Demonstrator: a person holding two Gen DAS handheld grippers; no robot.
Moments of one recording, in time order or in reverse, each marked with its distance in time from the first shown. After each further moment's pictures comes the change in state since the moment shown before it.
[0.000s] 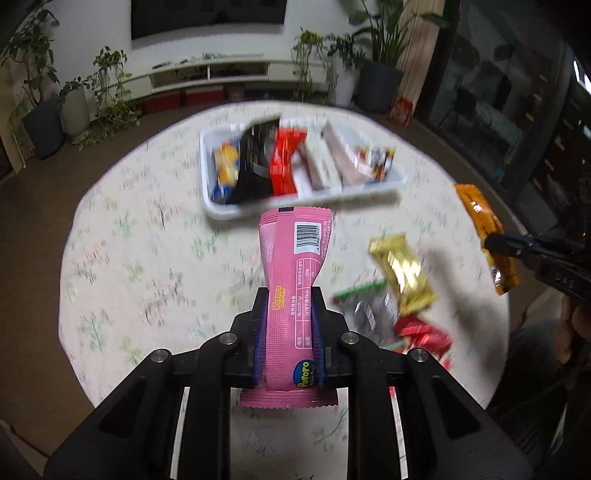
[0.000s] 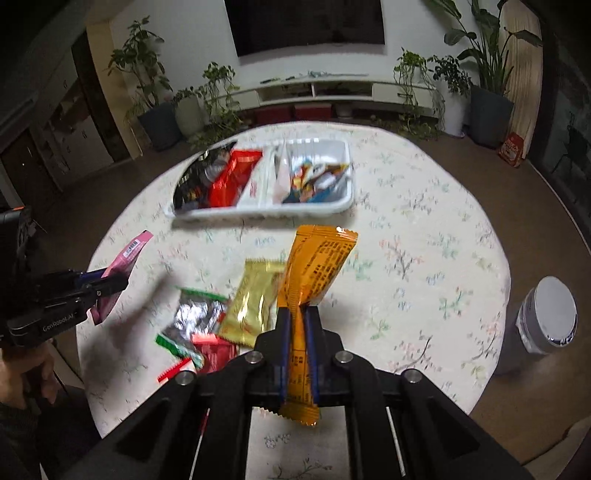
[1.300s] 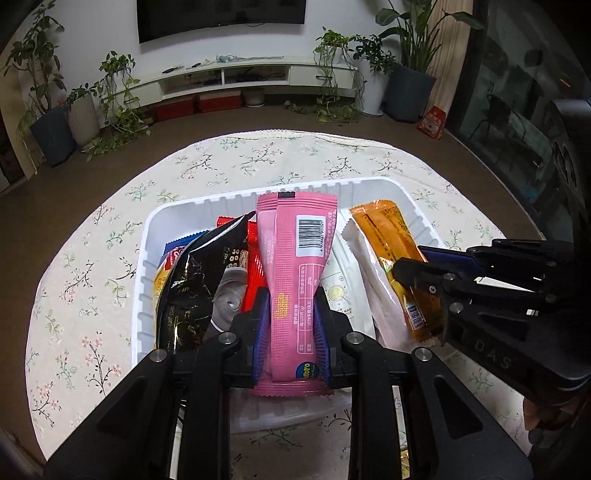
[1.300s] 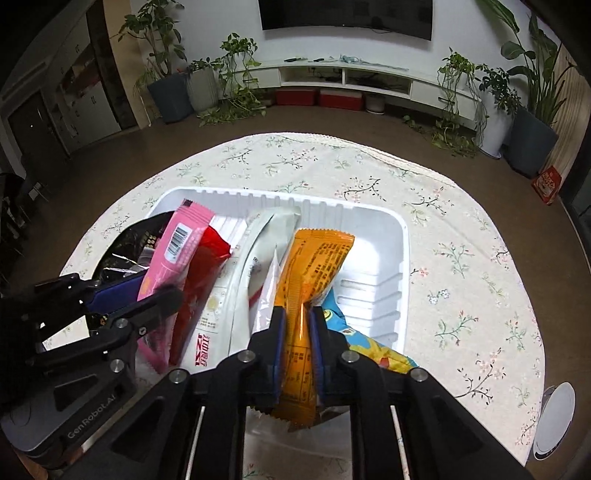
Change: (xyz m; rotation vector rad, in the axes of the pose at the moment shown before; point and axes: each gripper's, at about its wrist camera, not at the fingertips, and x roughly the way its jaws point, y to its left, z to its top) left arm 0.172 -0.023 0.155 -0.022 0.013 0.118; right arm 0.170 0.010 0.161 -0.131 0.098 0.016
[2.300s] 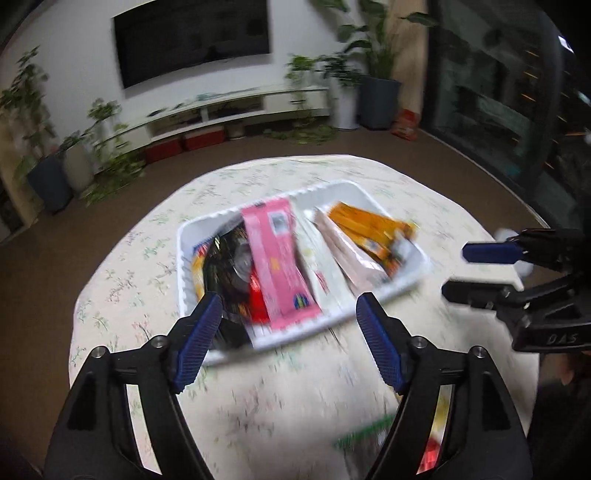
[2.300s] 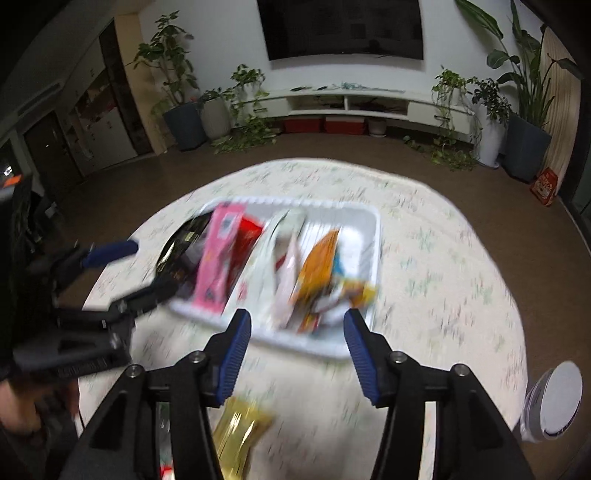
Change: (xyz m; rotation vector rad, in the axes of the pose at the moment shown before) left arm -0.110 -0.017 -0.063 0.173 -0.114 -0.038; right arm -0.099 0.002 -0.063 0.023 -0.102 0.070
